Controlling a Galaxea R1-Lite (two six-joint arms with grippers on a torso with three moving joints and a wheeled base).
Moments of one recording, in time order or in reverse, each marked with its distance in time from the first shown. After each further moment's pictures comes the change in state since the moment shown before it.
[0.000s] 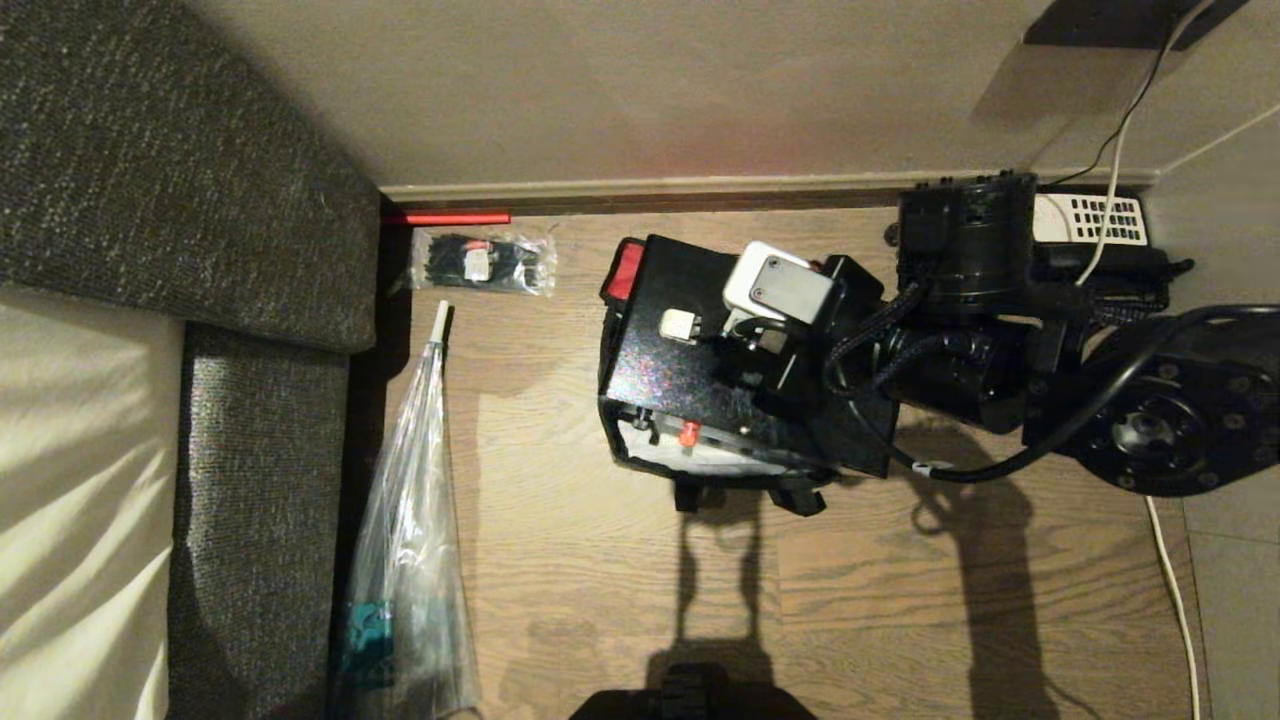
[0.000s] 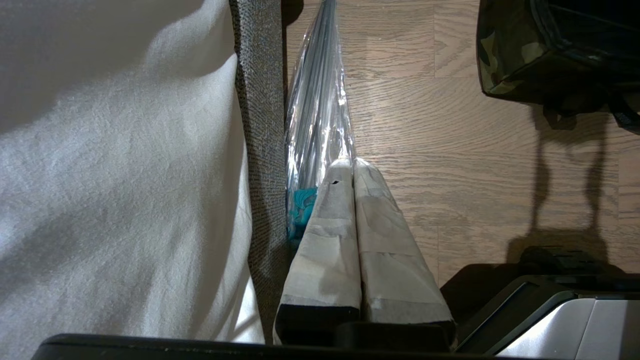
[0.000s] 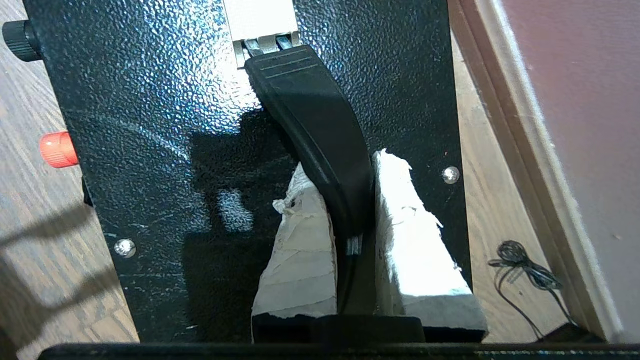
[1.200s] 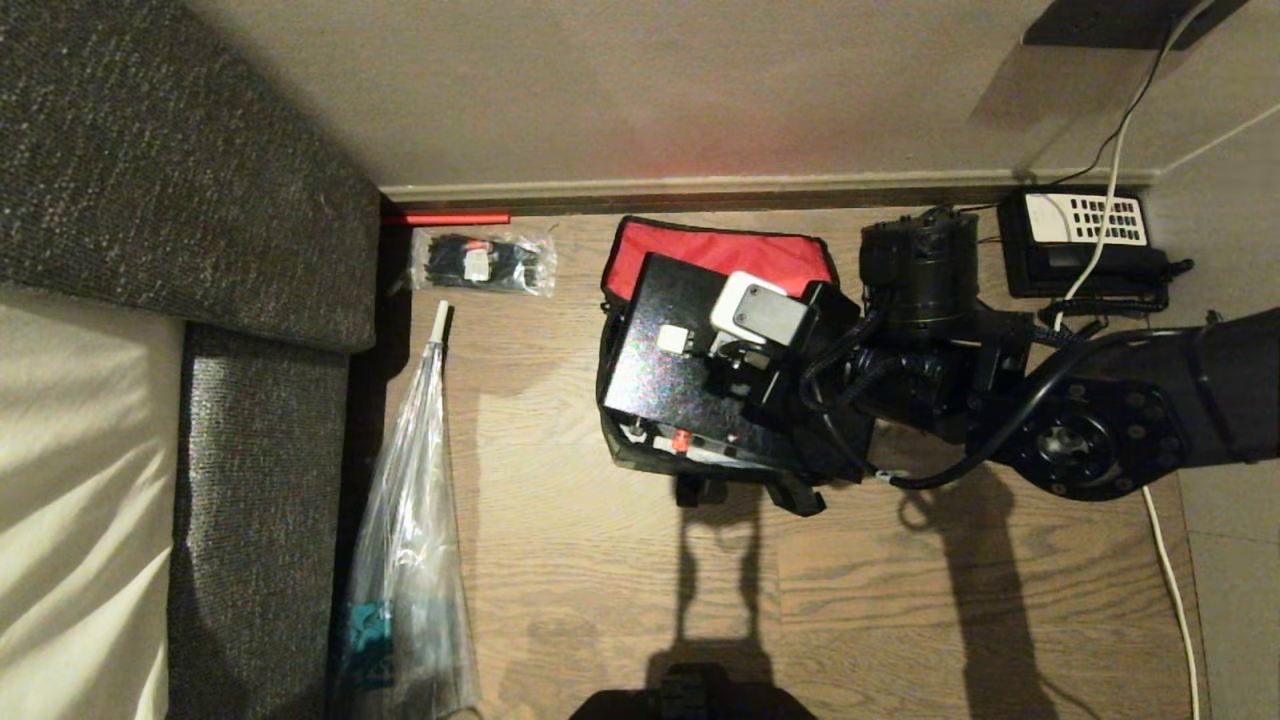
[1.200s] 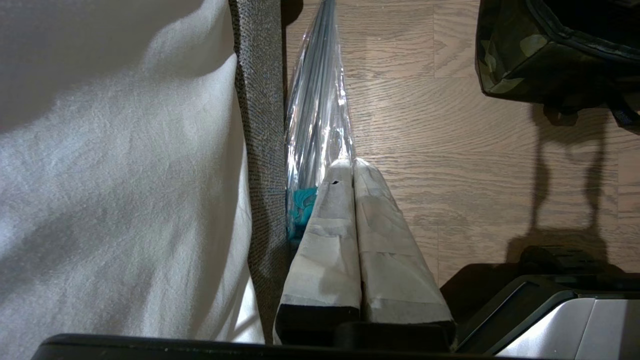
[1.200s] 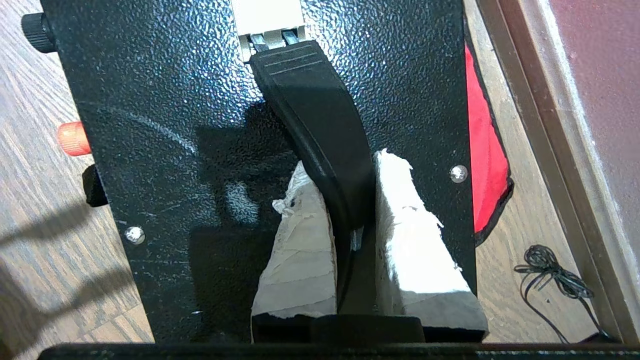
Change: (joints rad) left arm -0.001 0.000 0.000 0.000 0.000 0.001; right arm -0.034 0.084 0.005 -0.057 0.030 0.005
